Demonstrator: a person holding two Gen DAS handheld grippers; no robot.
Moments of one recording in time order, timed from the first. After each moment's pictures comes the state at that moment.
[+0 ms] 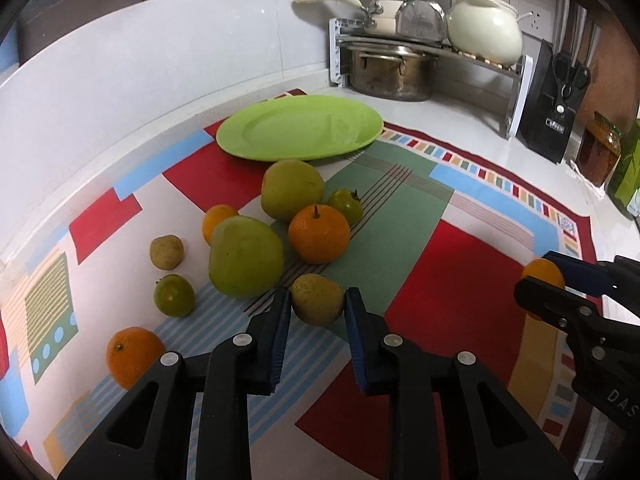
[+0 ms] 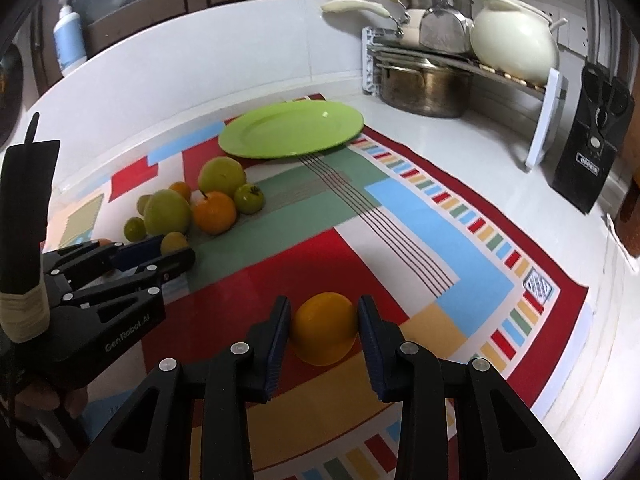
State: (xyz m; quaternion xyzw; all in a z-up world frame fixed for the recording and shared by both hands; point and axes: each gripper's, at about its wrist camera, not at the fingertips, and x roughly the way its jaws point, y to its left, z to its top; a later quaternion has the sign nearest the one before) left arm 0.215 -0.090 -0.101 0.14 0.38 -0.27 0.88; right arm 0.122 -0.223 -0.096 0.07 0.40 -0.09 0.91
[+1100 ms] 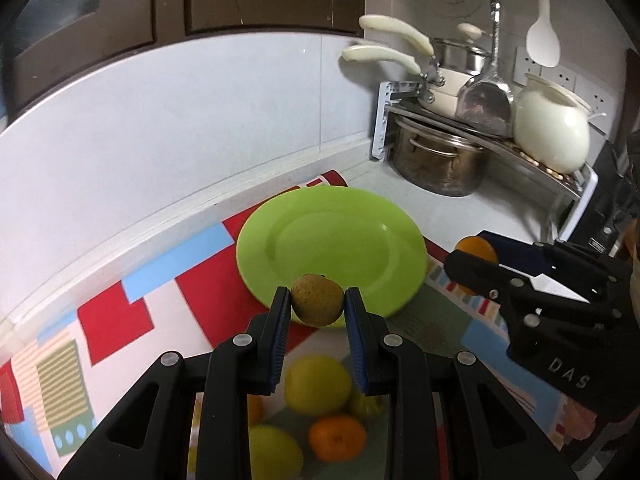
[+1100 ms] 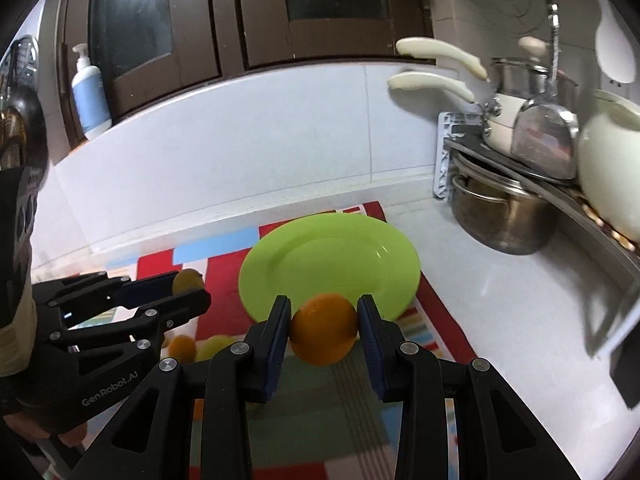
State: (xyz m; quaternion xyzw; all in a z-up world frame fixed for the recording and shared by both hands) left arm 0.321 -0.148 -0.032 0.08 0.35 -0.22 0.91; right arm 0.276 -0.278 -0.031 0.04 0.32 0.05 0.95
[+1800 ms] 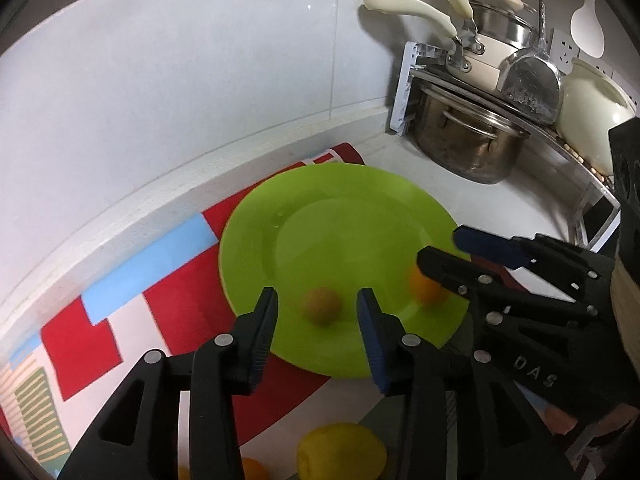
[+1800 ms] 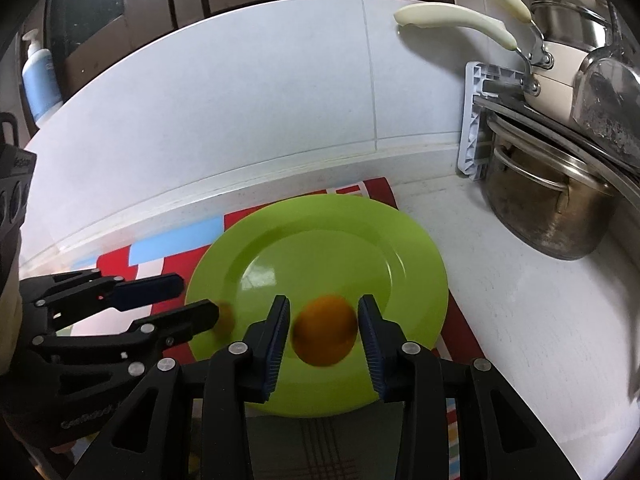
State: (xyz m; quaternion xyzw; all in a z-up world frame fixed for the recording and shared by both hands) left arm 0.393 -0.164 -0.067 0.08 0.40 -0.23 0.88; right arm 0.368 -0.286 -0.084 0.04 0.36 0.06 0.93
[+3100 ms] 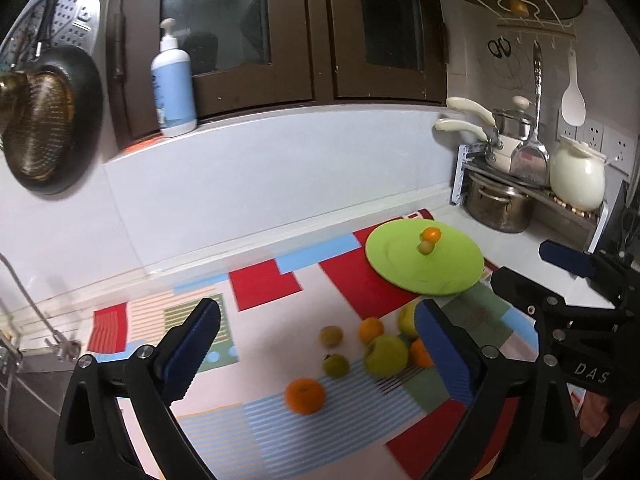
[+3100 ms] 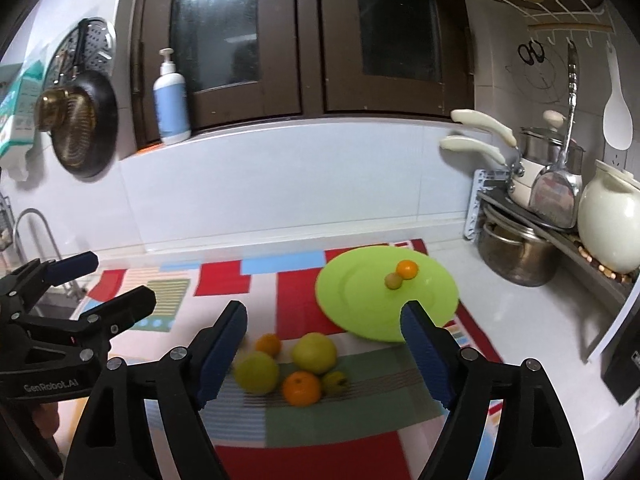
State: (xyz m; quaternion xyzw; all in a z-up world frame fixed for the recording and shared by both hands) left arm 0.194 -0.012 0.022 0.06 0.27 -0.08 0.96; right arm 0.189 -0.195 0.008 0.00 0.24 0.08 0.97
